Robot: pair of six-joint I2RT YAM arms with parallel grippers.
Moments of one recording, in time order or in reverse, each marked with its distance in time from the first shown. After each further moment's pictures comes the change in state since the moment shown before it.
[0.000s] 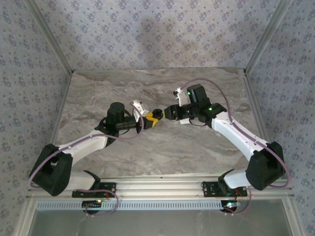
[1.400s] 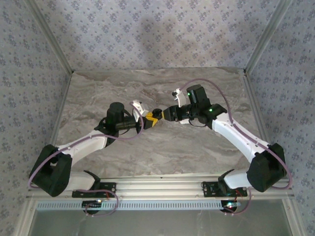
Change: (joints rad) left arm 0.000 -0.008 0.000 -0.004 0.000 0.000; right arm 0.017 -0.011 -0.005 0.008 -0.029 -0.020
